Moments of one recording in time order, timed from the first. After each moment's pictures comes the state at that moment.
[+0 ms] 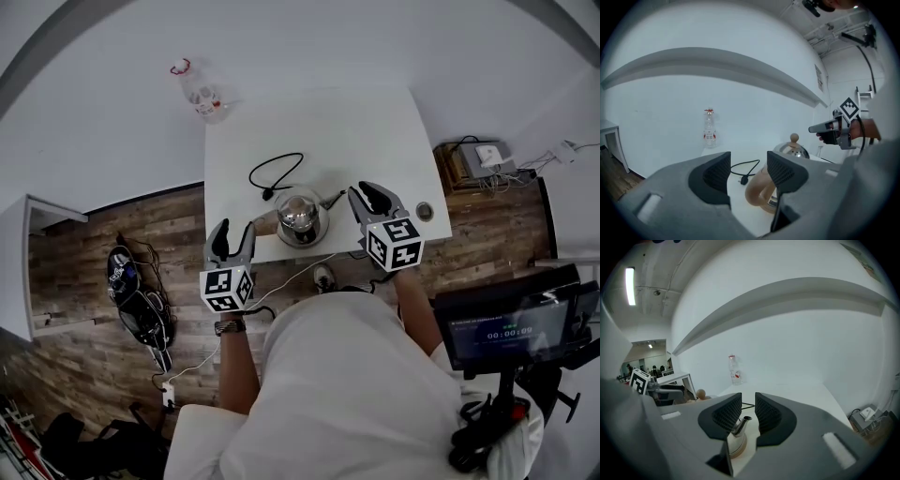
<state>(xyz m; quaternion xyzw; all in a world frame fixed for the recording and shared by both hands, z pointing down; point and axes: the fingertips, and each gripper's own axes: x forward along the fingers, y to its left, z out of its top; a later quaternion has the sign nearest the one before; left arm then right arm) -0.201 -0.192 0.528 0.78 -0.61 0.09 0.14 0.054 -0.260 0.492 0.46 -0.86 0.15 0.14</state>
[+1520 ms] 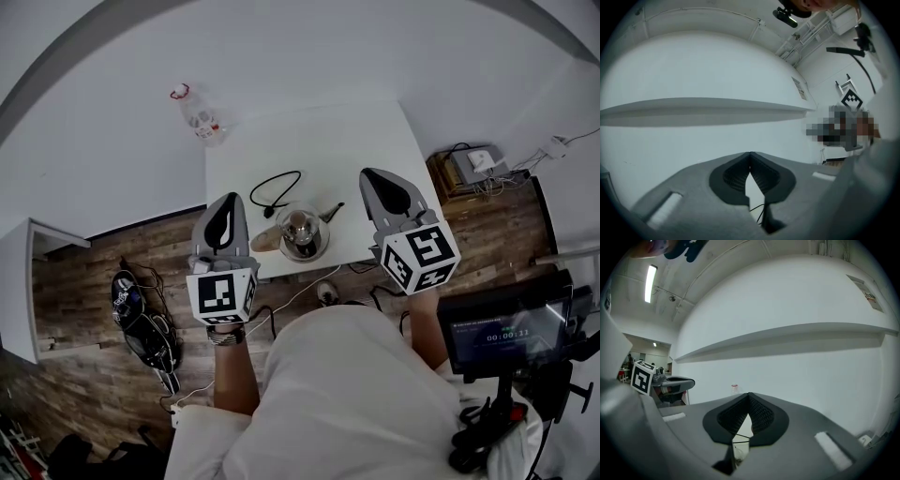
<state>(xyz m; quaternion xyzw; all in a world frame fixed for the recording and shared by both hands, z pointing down) -0.153 -0.239 0.336 0.81 -0.58 0.06 -0.05 0.052 -0.263 0.328 0.48 -0.87 0.05 0.06</state>
